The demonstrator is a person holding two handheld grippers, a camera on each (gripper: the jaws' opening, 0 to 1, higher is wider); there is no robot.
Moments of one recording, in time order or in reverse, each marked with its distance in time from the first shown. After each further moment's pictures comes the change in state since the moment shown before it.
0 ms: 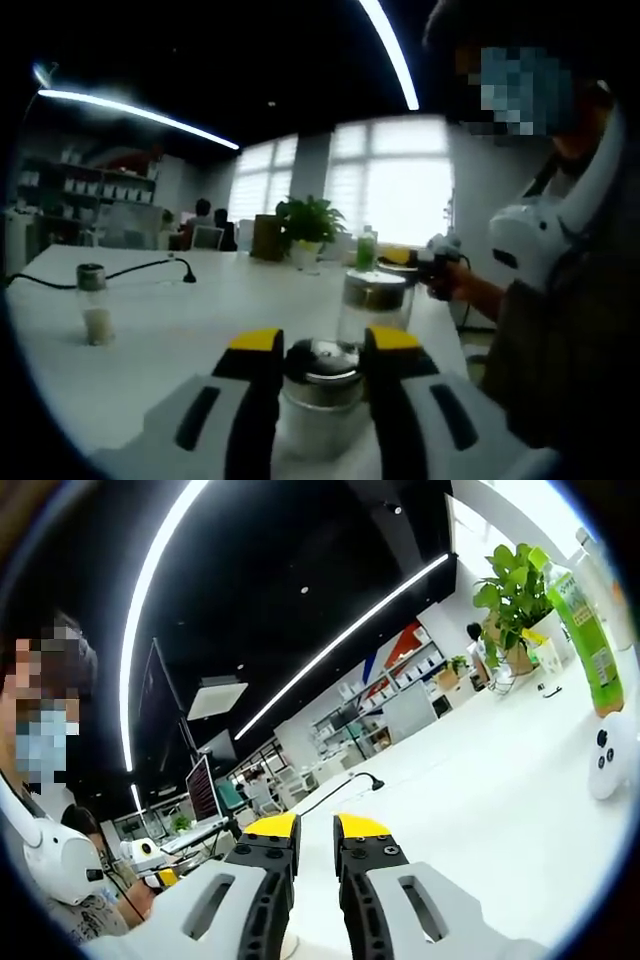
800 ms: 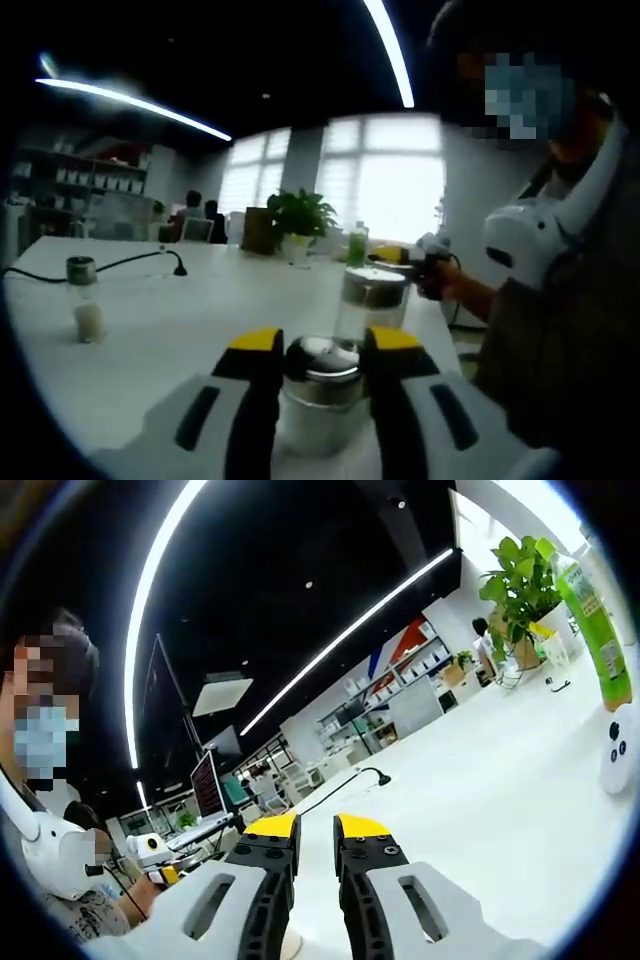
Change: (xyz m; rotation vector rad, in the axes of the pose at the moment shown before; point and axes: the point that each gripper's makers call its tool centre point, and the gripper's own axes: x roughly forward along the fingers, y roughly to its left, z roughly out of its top) left arm 0.002 0.001 -0.002 -0.032 0.019 -0.038; right arm 0.009 0.006 -0.009 0.005 0.015 0.027
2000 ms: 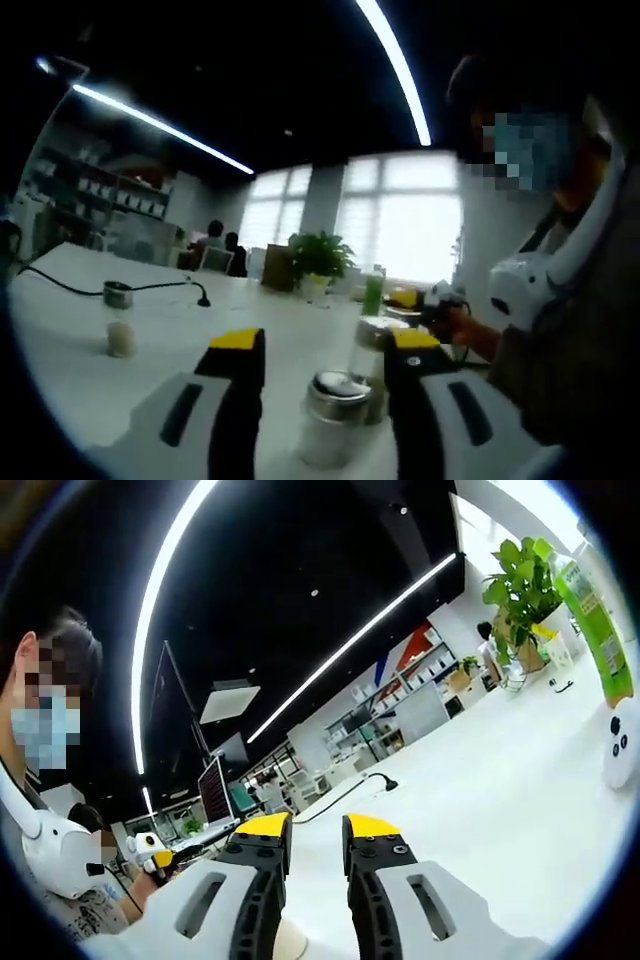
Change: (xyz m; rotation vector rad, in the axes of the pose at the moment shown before) left arm -0.034 0.021 0.046 -0.031 -0.190 0.119; right arm -0.005 0.004 0.001 0.003 -0.035 0.030
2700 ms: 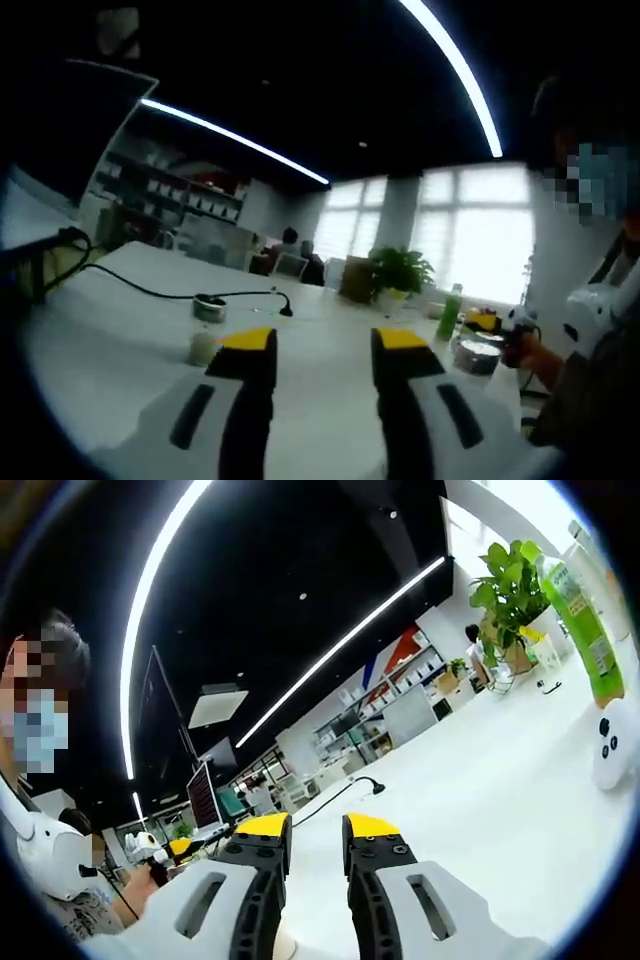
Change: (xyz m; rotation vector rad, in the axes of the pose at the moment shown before) left arm -0.017 0.100 0.012 -0.036 -0.005 0.403; right arm 0.000 -0.012 0.004 0.001 -0.011 -0.053
